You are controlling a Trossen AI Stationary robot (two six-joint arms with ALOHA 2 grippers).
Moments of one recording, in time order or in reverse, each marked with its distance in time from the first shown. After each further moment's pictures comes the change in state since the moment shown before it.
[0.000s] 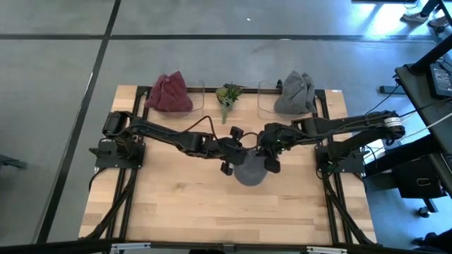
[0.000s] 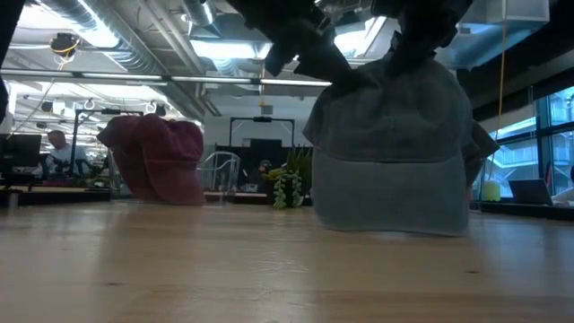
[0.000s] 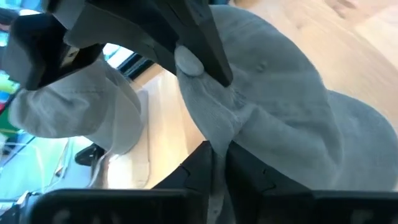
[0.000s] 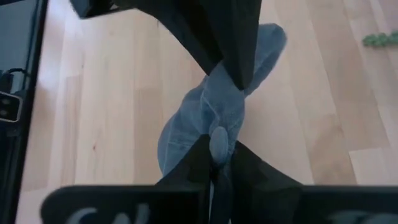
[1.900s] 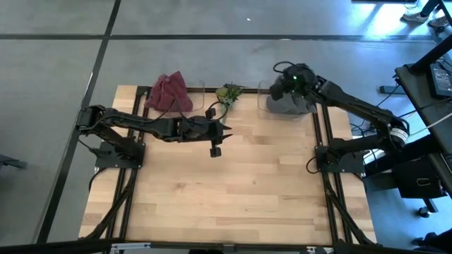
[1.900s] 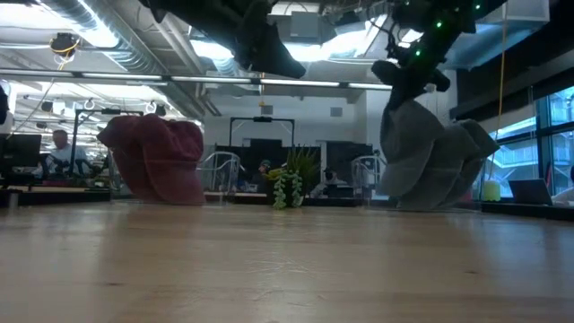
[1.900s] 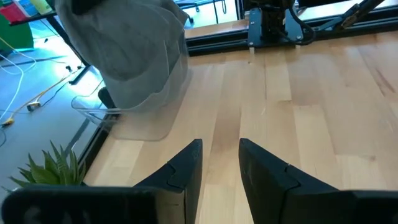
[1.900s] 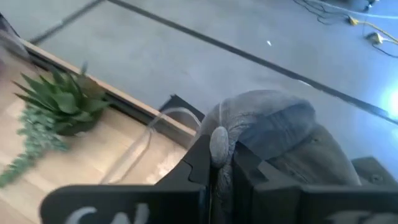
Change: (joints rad) left arm 0.150 -0.332 -0.356 0.201 0.075 -0.397; right arm -0.748 -0.080 -0.001 0.144 0.436 -0.038
